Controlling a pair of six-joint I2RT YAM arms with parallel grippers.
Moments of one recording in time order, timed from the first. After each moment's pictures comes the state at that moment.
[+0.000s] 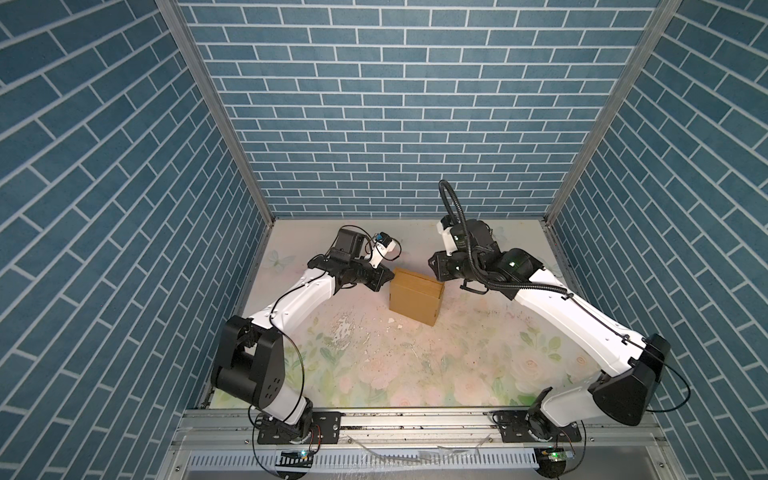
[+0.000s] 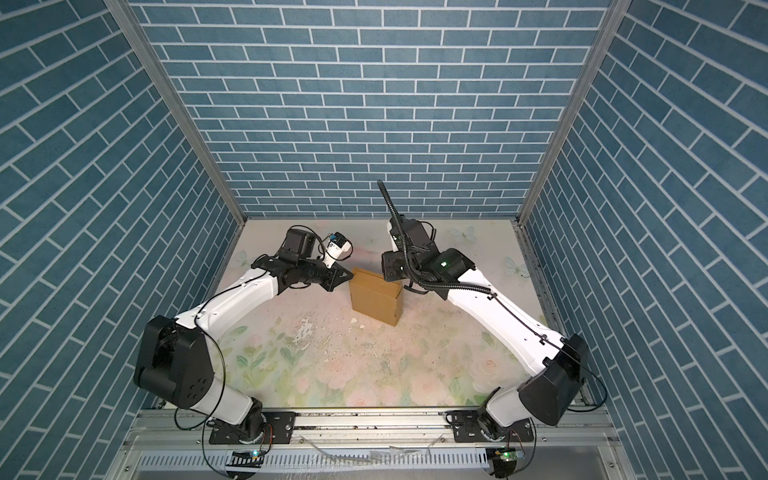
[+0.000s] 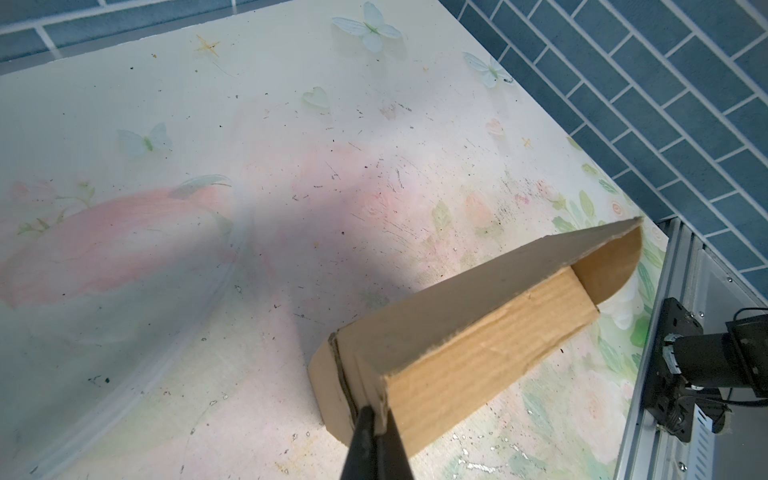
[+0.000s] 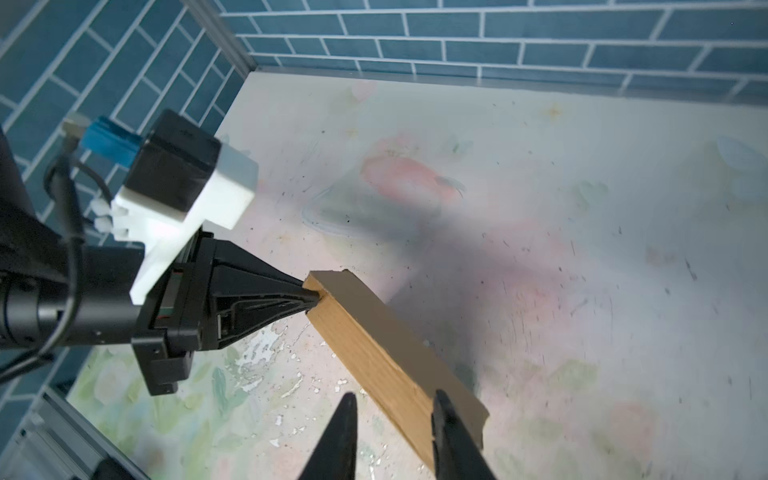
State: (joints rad) left arm -0.39 1.55 1.18 -0.46 0.55 0.09; right arm 0.78 1.49 1.50 -0.72 0.01 0.29
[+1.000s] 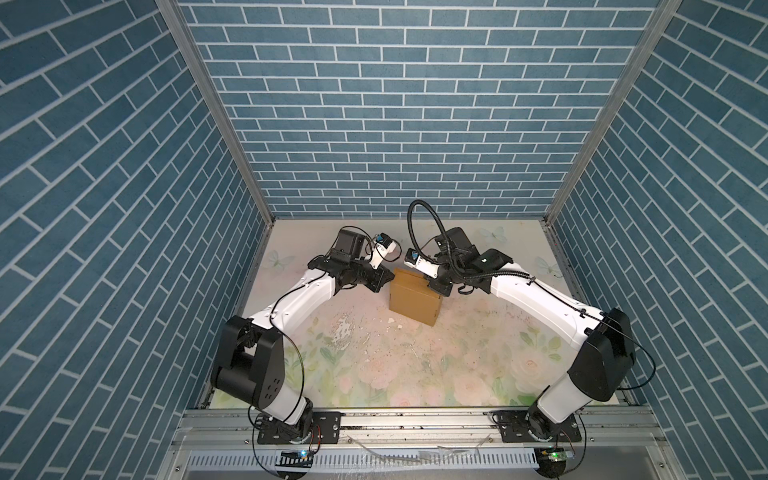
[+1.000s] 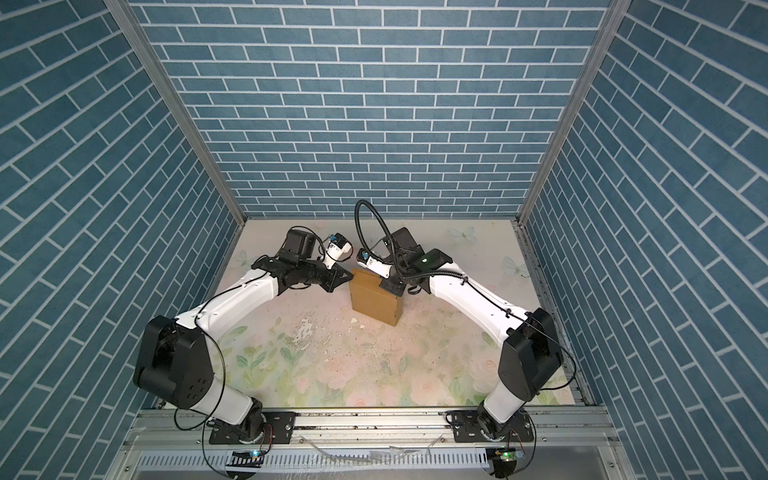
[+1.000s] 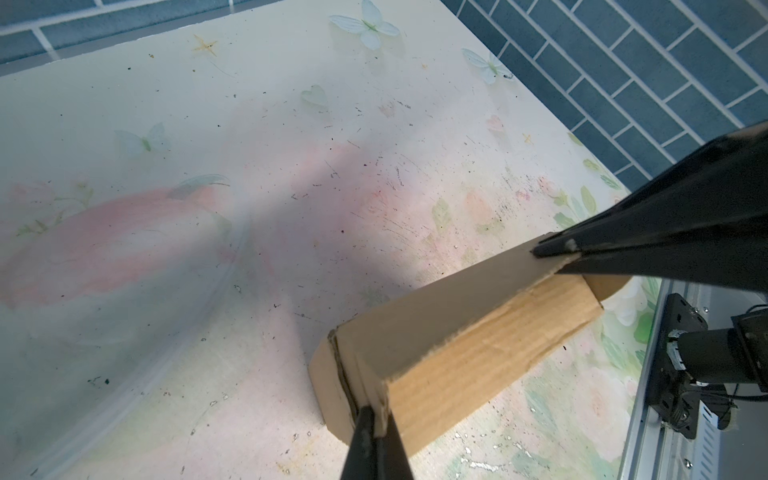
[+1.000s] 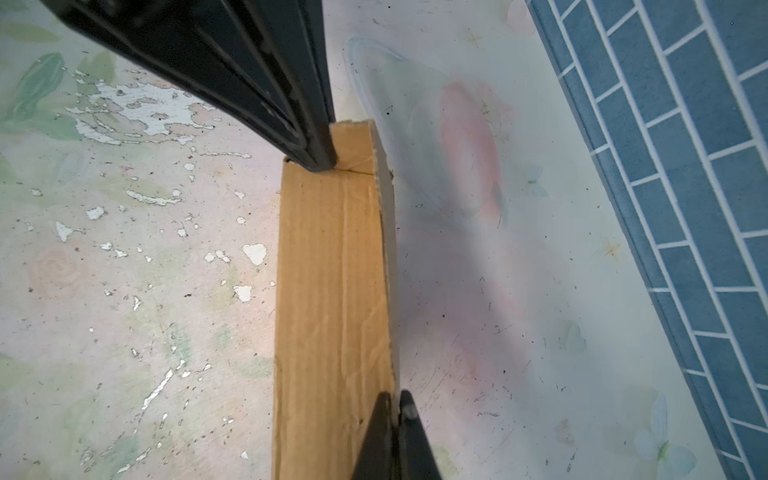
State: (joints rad) left arm -0.39 1.55 1.17 -0.45 0.55 0.10; right arm 0.75 1.62 1.43 -0.70 -0.07 -0.58
